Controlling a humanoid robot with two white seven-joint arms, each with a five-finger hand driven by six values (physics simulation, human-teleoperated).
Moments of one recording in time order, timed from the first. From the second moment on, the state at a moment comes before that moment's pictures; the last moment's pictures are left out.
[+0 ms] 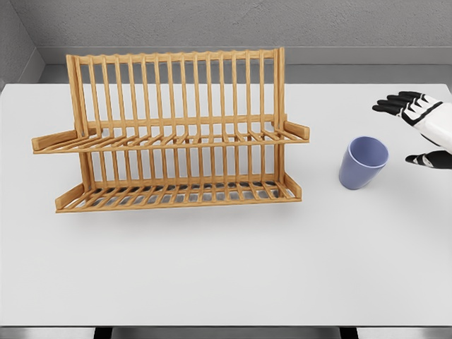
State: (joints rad) left arm -0.02 0.00 -0.16 -0.02 0.13 -0.14 -0.07; right arm -0.13 -1.06 0.21 -1.61 0.31 -0.58 0.03
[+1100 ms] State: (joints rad) left arm -0.02 0.00 -0.16 -0.02 0.13 -0.14 -0.07; right arm -0.60 -0.99 0.57 -1.50 0.30 -0.49 0.61
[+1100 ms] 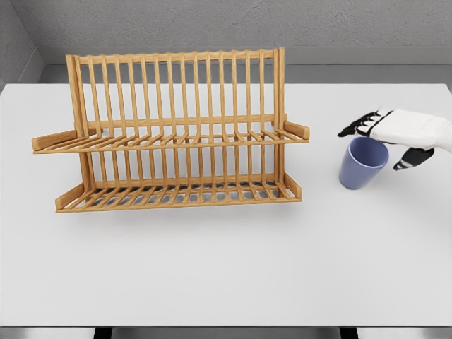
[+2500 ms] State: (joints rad) left arm -0.02 0.00 -0.16 -0.02 0.13 -0.14 -0.07; right arm -0.65 -0.95 0.64 -1.44 0.31 -0.49 0.61
